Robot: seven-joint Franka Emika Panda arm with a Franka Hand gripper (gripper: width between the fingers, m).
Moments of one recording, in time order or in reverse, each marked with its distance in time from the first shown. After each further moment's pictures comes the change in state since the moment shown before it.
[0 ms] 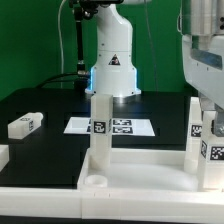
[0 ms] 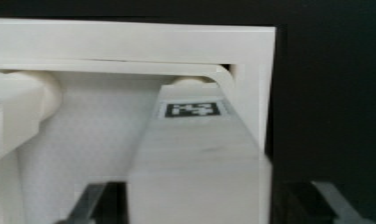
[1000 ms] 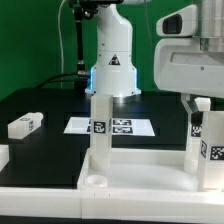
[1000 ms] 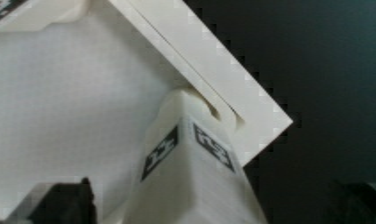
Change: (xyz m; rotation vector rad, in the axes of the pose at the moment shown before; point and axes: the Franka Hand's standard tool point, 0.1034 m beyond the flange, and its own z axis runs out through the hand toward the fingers) arm -0.011 0.004 0.003 -0.013 0.007 -0.818
